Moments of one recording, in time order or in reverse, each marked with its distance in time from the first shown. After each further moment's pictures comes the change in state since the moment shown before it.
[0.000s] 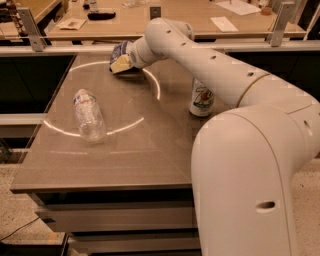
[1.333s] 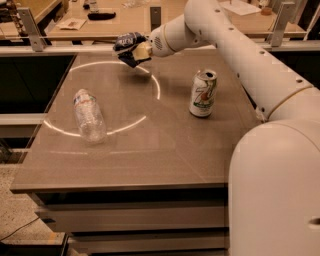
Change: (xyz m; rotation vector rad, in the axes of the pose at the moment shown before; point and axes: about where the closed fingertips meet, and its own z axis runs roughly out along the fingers) arm -0.007 -0.003 -0.087 -0.219 -0.047 0.006
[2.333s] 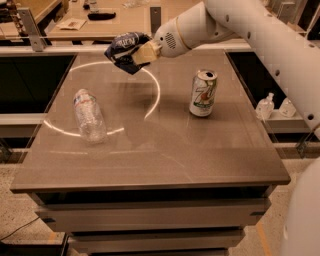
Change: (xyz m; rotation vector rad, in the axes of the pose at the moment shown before) arm 0.013 0.085 -0.078 -0.171 0.046 -0.065
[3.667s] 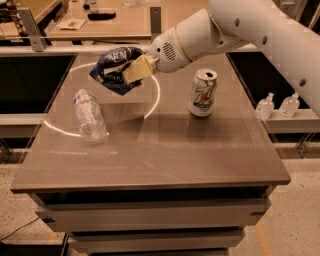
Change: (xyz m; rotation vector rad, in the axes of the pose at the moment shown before) arm 0.023 0.091 -0.017 -0.149 0.055 0.074
